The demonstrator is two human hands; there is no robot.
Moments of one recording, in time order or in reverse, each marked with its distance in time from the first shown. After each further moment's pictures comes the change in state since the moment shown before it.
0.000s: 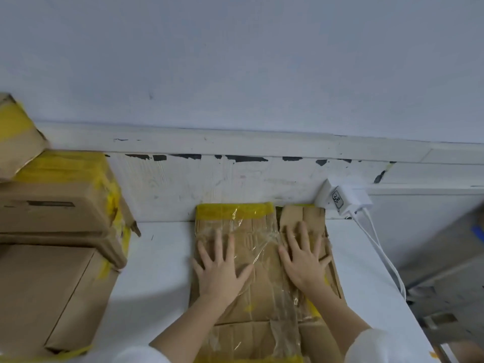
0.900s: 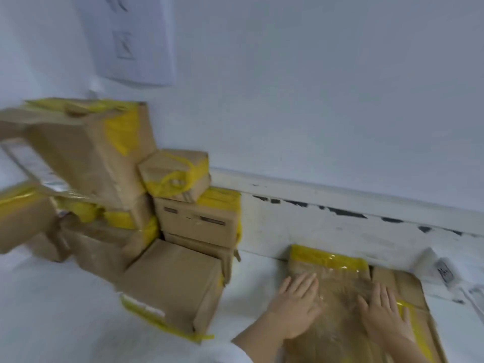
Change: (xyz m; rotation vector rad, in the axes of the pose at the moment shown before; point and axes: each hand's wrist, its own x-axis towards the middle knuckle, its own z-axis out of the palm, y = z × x) left_hand -0.039 -0.048 -0.079 -0.045 -0.015 0.417; right_hand -0.032 -0.062 -0.026 -0.140 -0.019 0.019
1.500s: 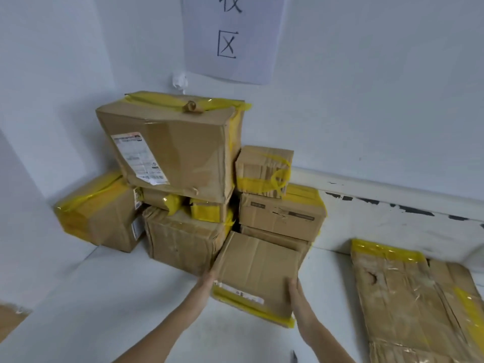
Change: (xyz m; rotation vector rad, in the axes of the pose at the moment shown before) left_hand -0.243 -0.249 -0.072 -1.231 0.301 -0.766; right_hand -0.165 -0.280 0.089 1.128 -0.453 -0.046
